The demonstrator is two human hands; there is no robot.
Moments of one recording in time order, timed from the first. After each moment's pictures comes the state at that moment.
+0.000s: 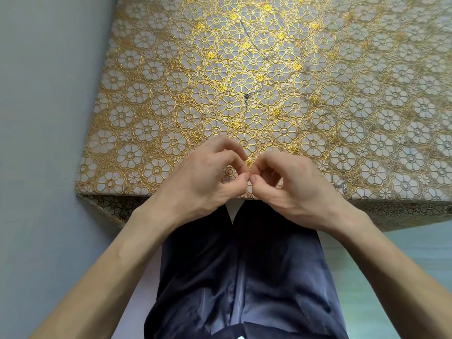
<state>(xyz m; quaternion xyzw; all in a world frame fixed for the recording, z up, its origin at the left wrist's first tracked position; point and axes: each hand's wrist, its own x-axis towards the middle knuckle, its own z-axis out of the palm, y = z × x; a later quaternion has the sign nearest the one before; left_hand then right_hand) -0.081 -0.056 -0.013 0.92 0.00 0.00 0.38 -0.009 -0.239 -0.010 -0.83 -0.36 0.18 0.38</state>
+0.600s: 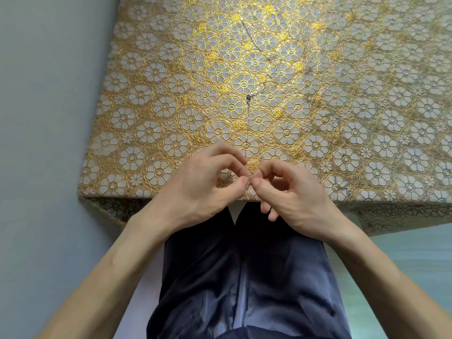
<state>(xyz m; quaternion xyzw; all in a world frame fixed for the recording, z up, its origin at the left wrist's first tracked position) -0.089 -0.055 -0.008 0.91 0.02 -0.01 0.42 -0.024 -0.240 -0.012 -0.75 -0.19 0.33 0.54</state>
